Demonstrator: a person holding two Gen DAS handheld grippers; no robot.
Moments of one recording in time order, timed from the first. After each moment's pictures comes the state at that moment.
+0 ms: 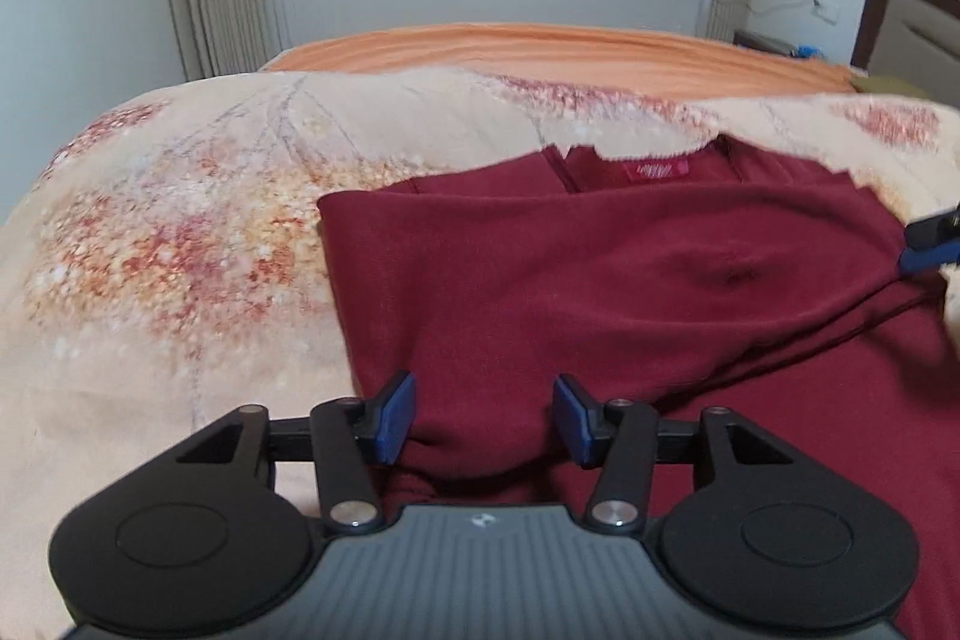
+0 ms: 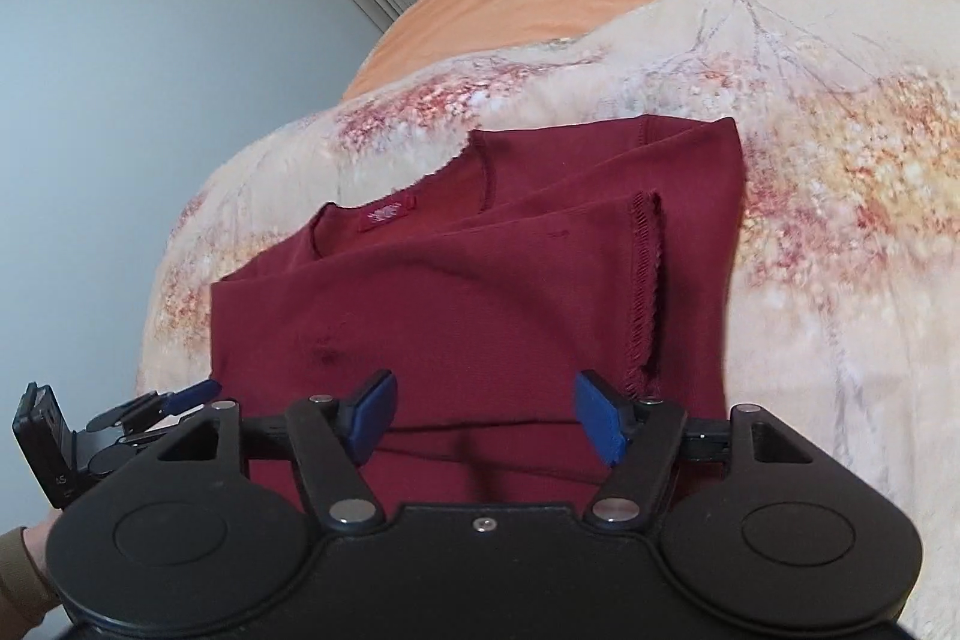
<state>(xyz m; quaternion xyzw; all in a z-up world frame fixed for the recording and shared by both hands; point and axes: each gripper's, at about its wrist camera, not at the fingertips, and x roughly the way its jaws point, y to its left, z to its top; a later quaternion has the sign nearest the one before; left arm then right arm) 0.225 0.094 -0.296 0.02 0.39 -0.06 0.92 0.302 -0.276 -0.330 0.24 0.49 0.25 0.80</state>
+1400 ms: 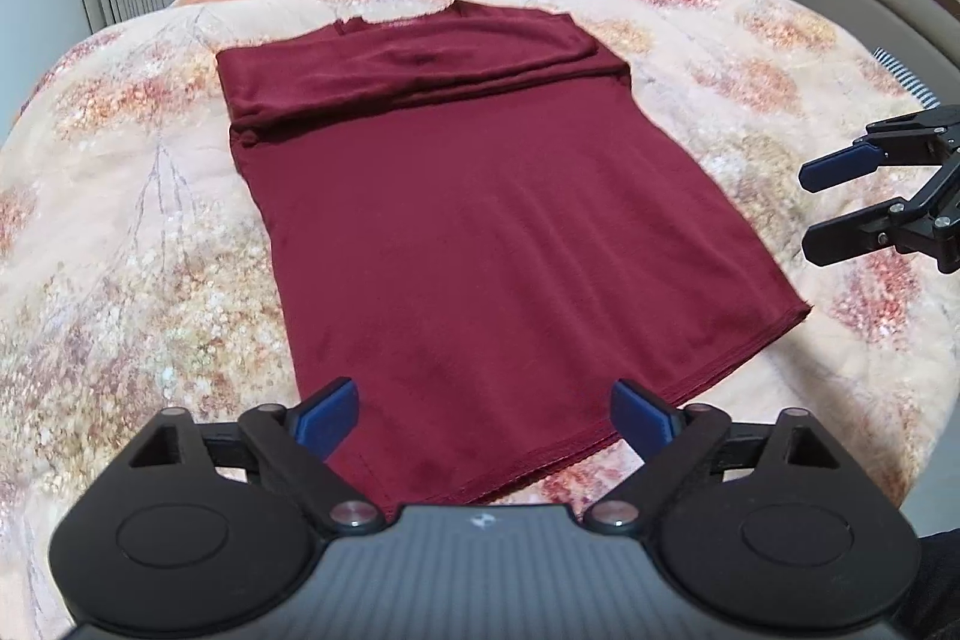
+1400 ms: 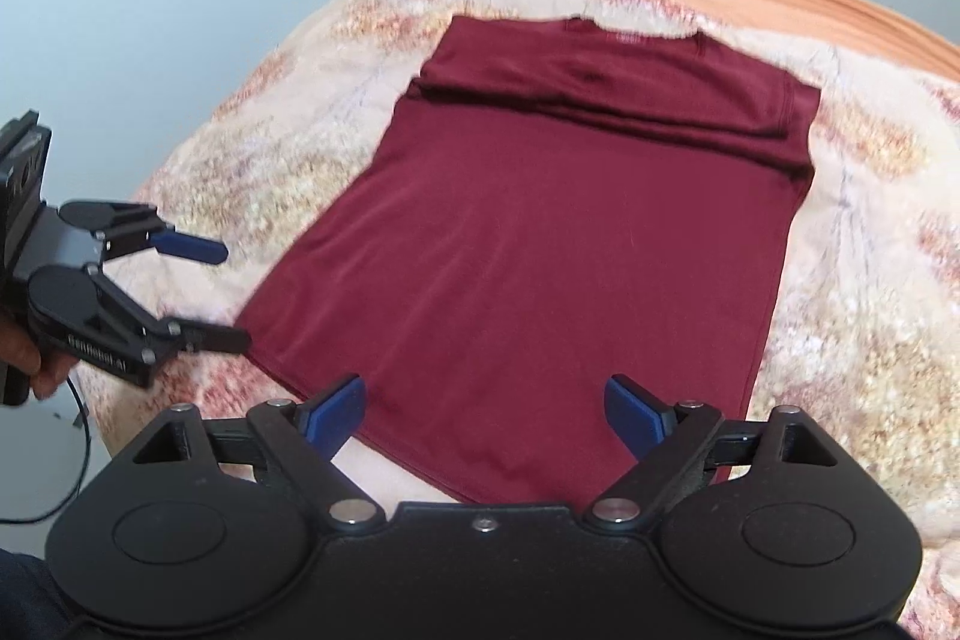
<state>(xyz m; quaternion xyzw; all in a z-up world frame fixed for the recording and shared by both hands) -0.064 0.041 -0.220 0.04 0.47 -0.18 0.86 -0.013 -0.206 -0.201 -0.02 0.49 0.30 0.82</state>
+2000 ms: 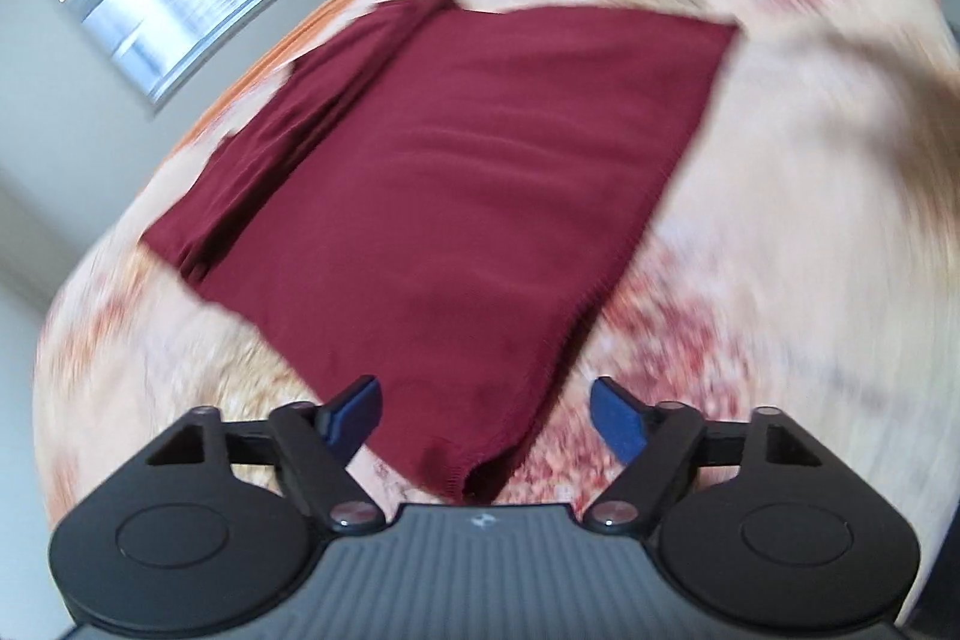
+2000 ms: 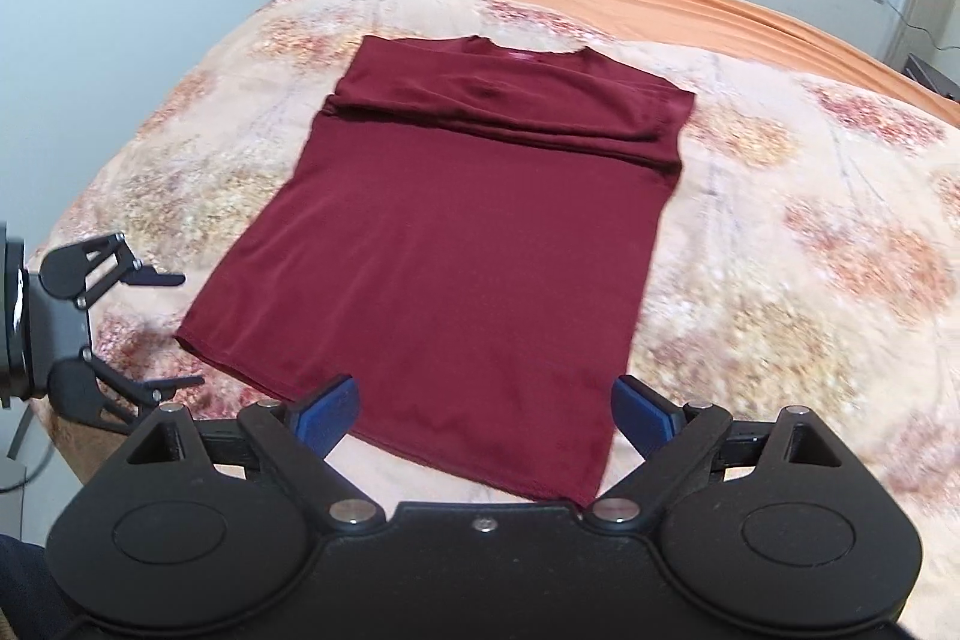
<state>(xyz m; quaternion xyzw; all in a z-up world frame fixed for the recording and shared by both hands) -0.125 0.019 -0.293 0.38 0.35 -0.28 0.81 -0.046 -0.234 -0.162 -0.05 0.49 0.19 0.85</state>
